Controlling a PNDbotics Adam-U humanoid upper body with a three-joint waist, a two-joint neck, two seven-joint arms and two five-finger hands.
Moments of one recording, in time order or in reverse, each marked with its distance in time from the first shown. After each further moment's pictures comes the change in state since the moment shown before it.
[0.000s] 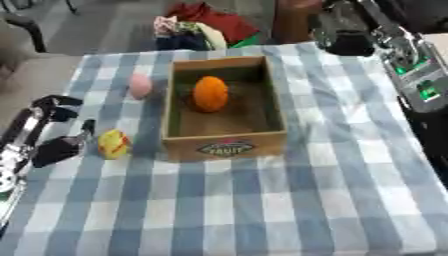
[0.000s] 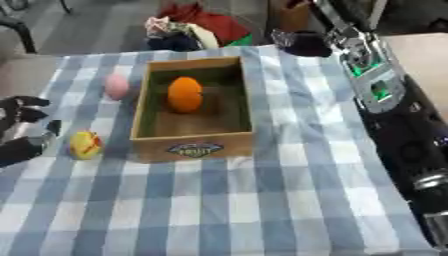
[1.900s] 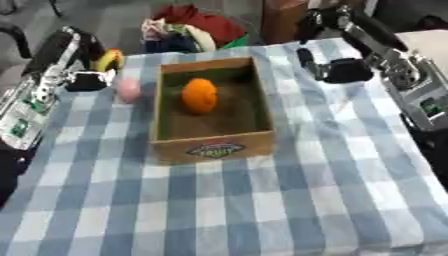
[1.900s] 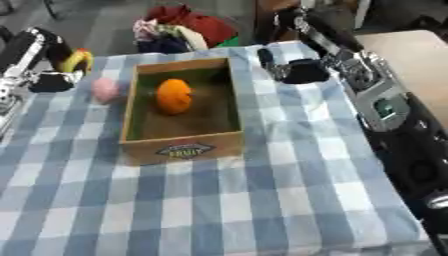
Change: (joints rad) left arm -0.464 -0.027 -0.109 0.308 -0.277 0.015 0.110; right arm 0.035 0.014 0.114 -0.017 -0.006 -0.084 0.154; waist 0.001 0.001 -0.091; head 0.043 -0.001
